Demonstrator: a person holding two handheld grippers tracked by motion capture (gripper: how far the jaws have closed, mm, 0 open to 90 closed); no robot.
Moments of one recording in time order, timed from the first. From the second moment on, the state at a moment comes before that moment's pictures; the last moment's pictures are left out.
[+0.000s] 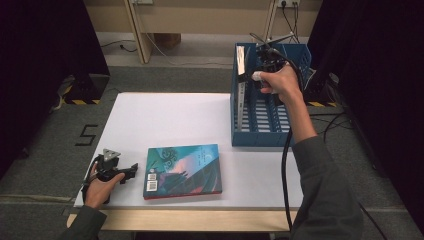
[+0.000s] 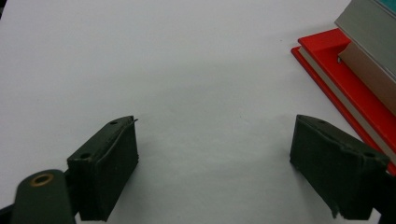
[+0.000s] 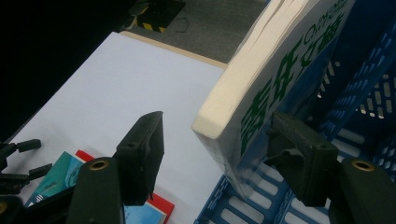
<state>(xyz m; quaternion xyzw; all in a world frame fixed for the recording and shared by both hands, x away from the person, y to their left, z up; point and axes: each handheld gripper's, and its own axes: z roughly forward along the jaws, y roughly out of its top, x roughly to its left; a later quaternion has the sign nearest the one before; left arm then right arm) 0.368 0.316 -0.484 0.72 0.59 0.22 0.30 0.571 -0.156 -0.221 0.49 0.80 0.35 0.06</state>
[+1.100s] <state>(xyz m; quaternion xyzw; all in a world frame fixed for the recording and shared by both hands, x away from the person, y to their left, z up) 0.369 0.317 -0.484 0.72 0.59 0.22 0.31 0.474 -0.184 -0.275 0.43 0.81 0.40 0.07</state>
